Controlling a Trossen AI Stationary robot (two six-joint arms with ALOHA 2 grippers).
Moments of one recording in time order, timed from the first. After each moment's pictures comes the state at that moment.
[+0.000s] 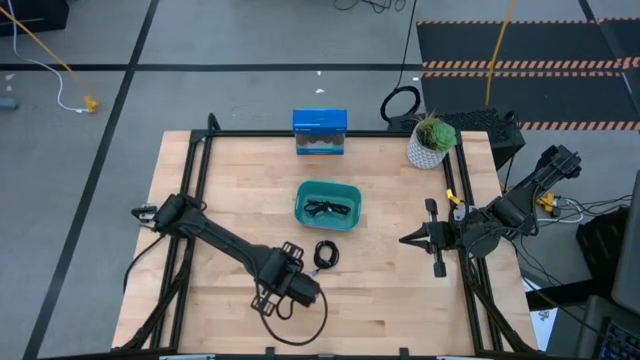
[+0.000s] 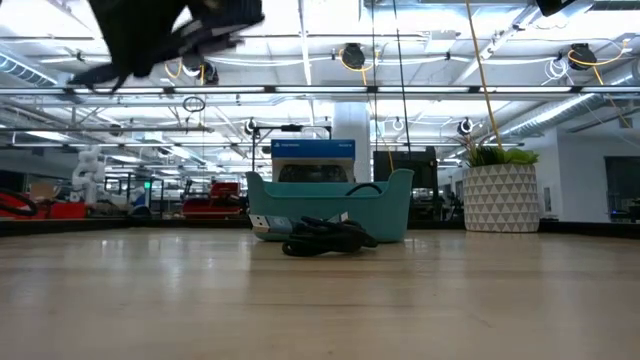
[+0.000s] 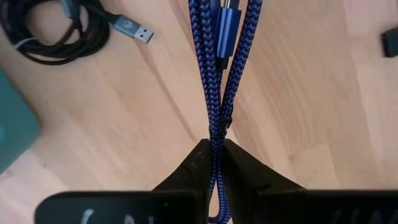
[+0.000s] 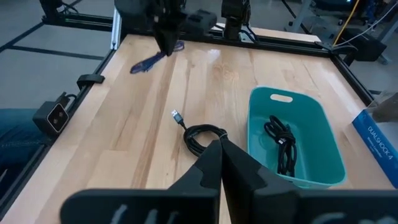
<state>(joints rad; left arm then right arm) -0.47 2.02 1.84 -1.40 0.00 -0.01 0.67 0.78 0.74 -0.49 0.57 0.25</state>
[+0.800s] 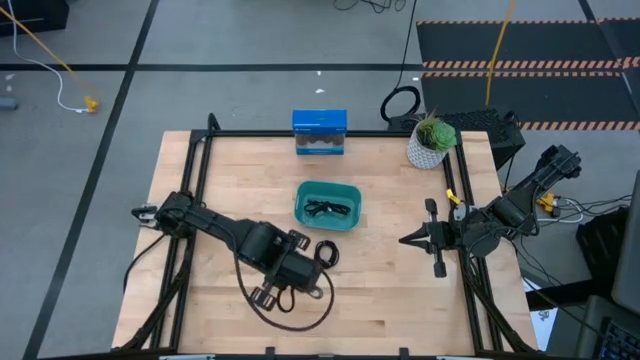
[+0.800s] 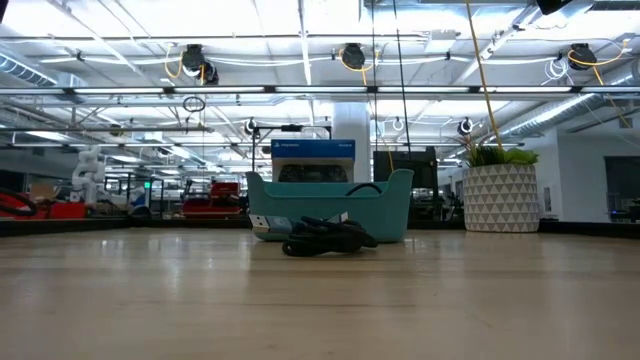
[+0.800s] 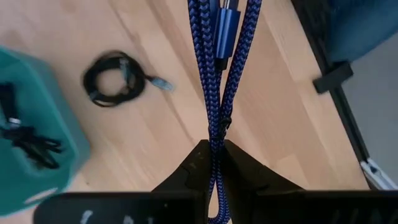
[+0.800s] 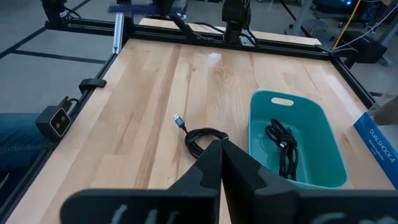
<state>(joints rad) -0.42 2.01 2.22 -1.57 0.04 0.07 0.67 0.78 0.74 -0.47 0.57 0.25</state>
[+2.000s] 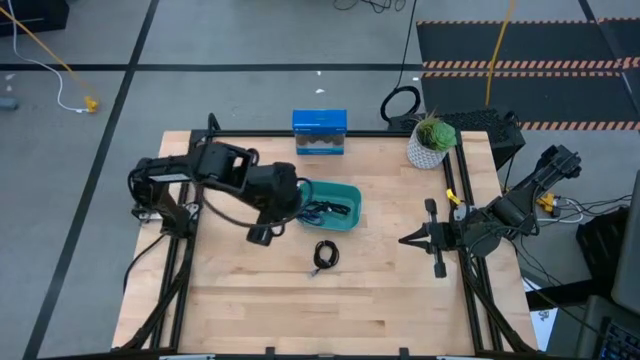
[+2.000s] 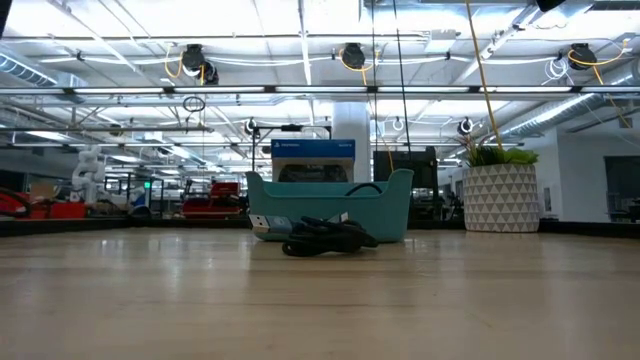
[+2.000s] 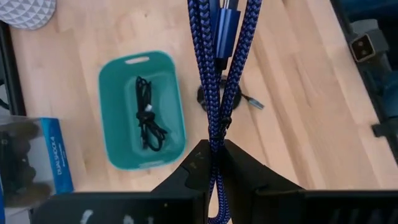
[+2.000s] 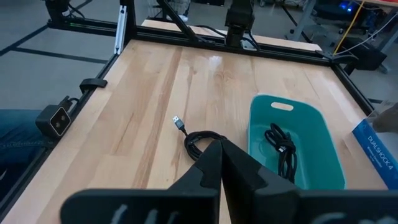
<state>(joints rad) -0.14 1.76 2.22 -1.53 -0.01 0.18 0.67 0.78 0.74 -0.46 0.57 0.21</state>
